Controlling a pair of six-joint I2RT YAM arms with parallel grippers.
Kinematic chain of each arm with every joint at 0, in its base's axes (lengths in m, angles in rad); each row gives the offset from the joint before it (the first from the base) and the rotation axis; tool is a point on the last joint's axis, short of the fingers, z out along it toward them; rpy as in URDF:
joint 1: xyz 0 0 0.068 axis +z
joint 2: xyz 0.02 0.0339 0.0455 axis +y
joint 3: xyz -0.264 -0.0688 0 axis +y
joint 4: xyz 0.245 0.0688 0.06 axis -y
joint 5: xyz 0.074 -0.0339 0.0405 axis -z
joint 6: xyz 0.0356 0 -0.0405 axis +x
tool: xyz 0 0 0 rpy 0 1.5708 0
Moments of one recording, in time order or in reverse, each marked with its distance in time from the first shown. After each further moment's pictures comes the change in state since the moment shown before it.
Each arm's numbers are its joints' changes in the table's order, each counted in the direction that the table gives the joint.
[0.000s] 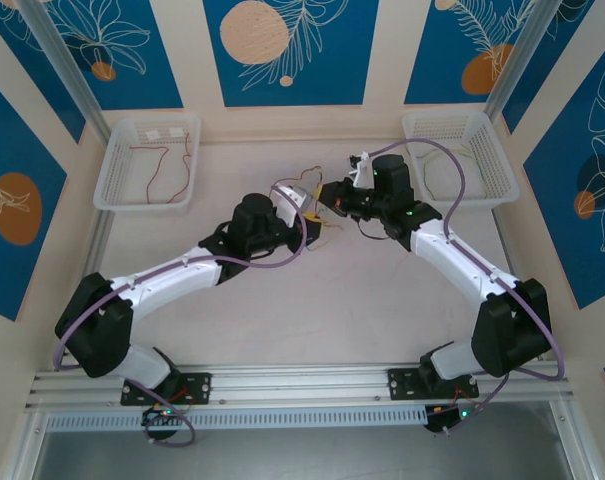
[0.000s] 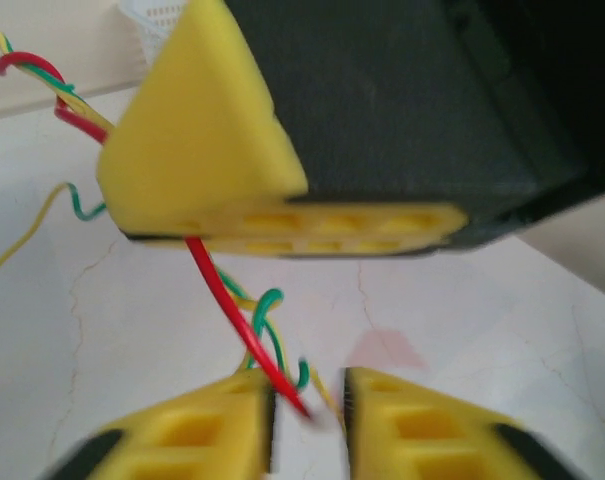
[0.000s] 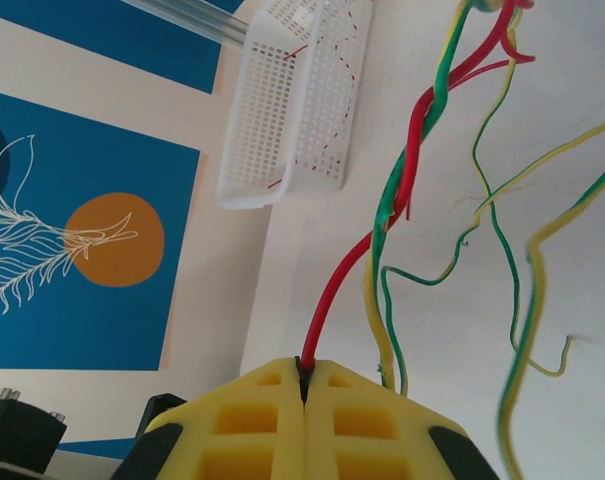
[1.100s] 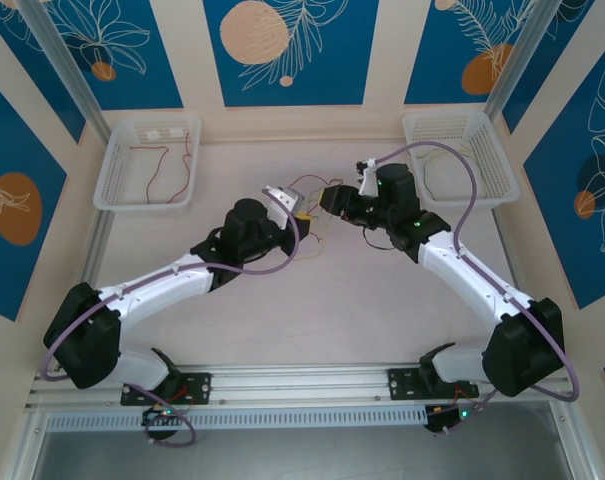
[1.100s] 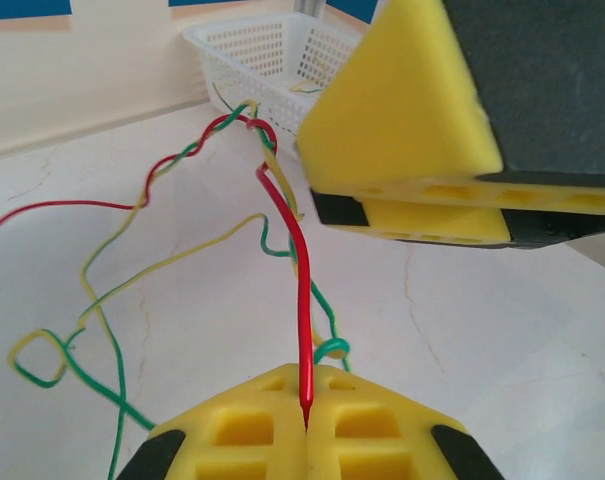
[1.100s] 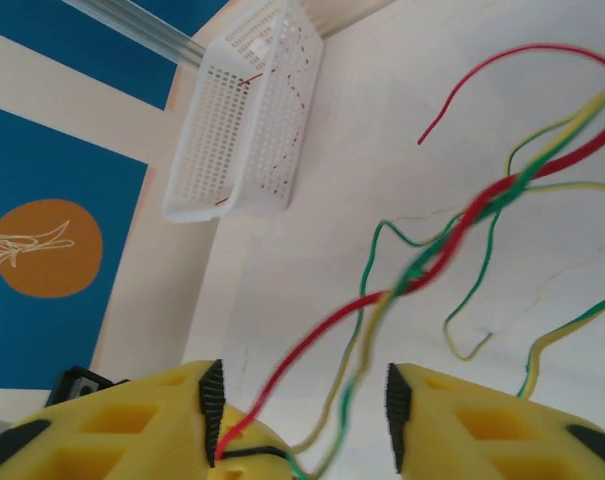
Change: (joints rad) left arm -0.003 -0.076 0.060 -0.001 -0.116 0.037; right arm 0.019 -0.117 0.060 -0.079 0.163 -0.122
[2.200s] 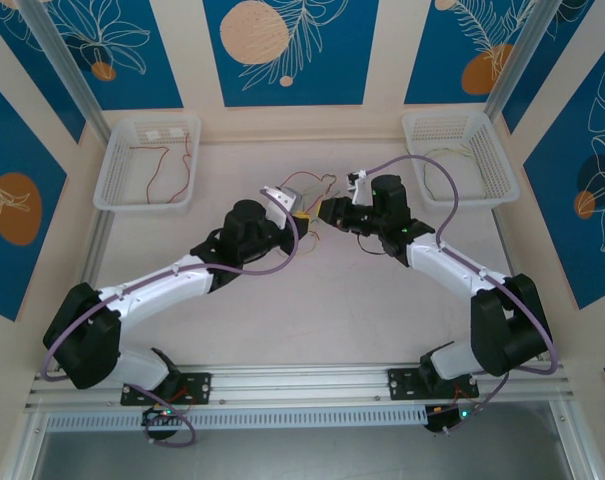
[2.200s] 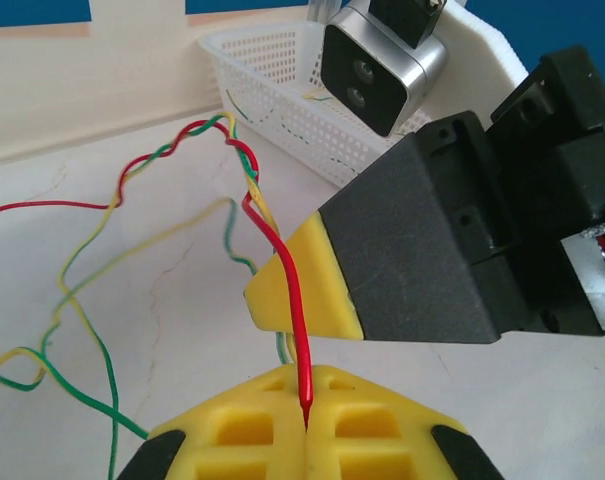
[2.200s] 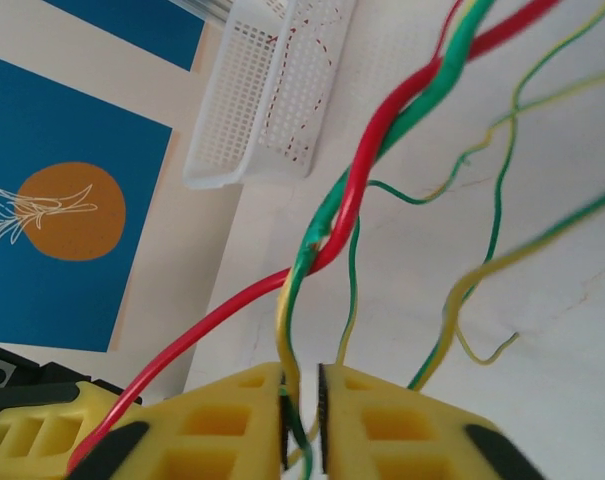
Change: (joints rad) left arm 0.001 -0.005 0.011 0.022 -0.027 -0.011; right arm -0.026 0.122 0.129 0.283 -0.166 0.024
